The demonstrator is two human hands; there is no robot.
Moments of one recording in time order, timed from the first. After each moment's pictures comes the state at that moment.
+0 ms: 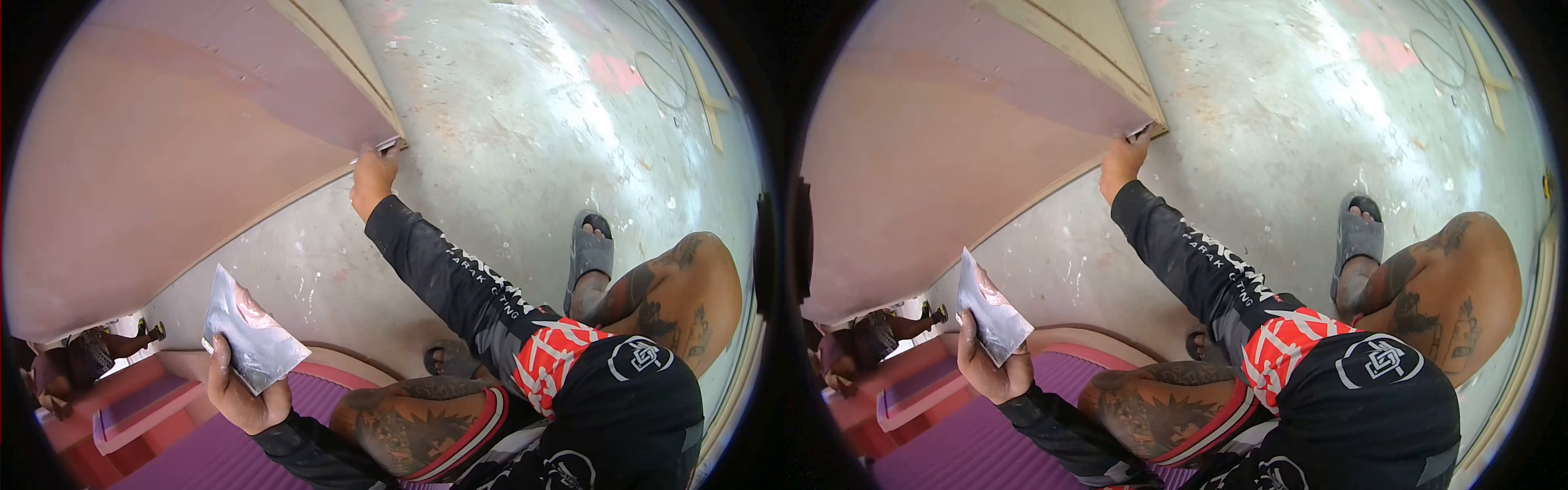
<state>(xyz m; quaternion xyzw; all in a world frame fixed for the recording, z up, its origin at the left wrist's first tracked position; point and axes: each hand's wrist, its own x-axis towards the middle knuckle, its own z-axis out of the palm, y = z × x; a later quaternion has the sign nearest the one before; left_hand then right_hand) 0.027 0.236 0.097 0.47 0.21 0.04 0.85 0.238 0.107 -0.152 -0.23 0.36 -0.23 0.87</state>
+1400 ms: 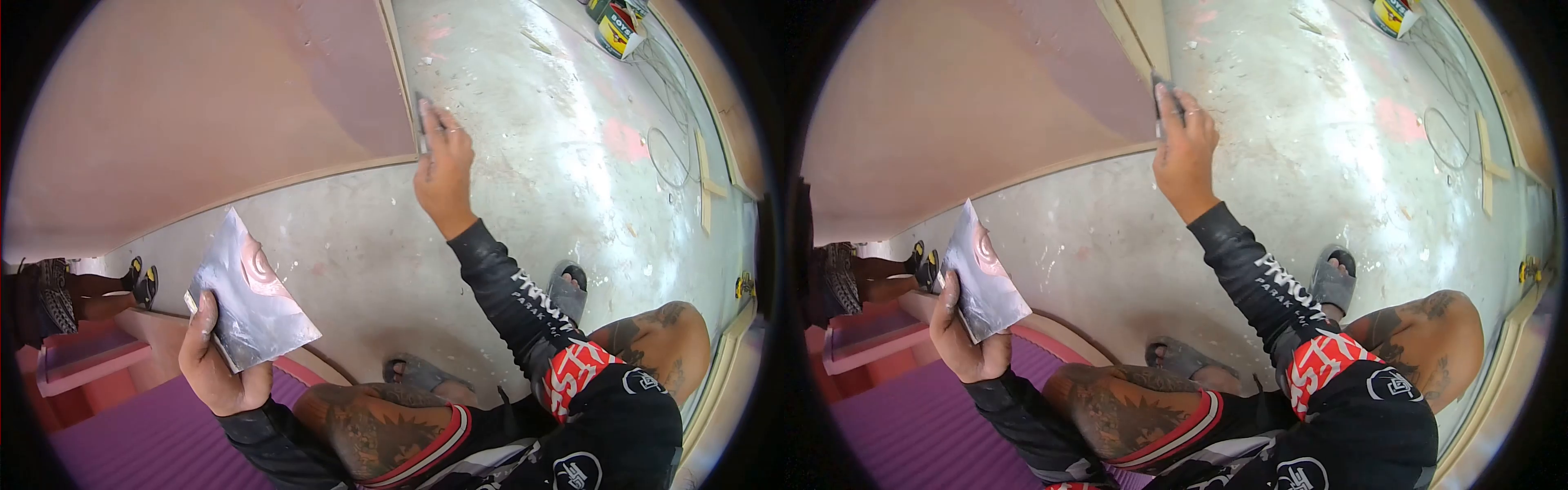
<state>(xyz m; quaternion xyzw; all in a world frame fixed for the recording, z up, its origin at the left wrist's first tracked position) 0.038 0.216 0.103 0.43 0.22 0.04 0.87 0.182 -0.015 -0.097 -0.85 -0.04 -0.33 0.41</state>
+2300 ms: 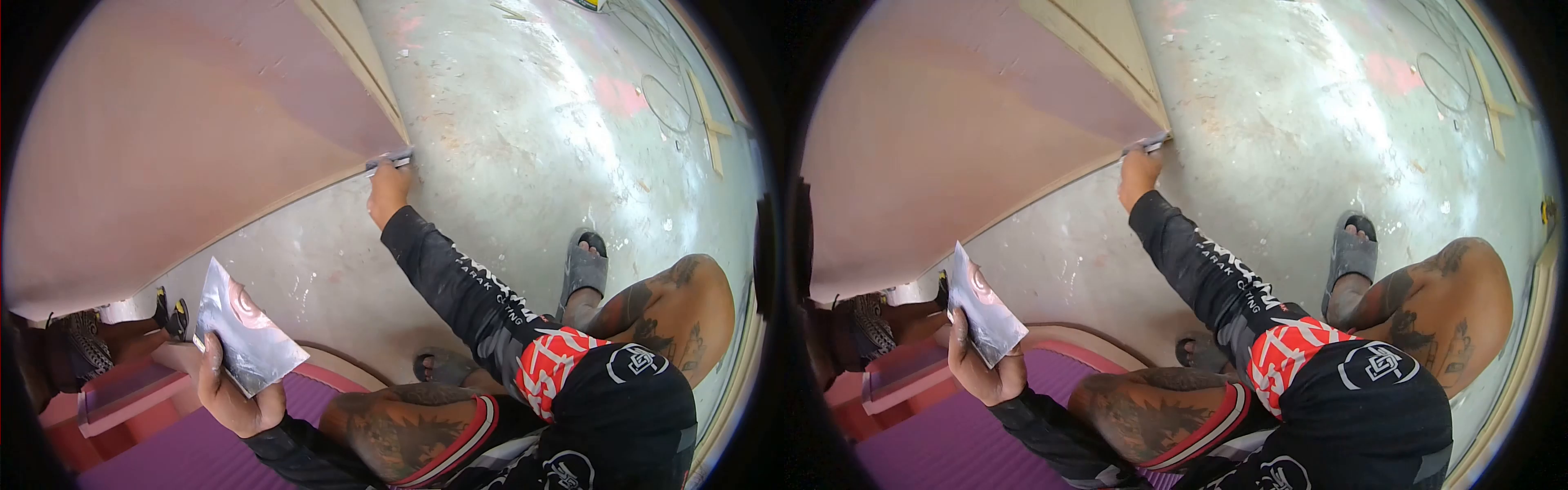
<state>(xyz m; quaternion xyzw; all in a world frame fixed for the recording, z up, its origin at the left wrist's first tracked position) 0.022 0.219 0.107 0.46 0.20 0.06 0.86 0.227 0.095 -0.195 -0.27 0.40 -0.12 0.87</state>
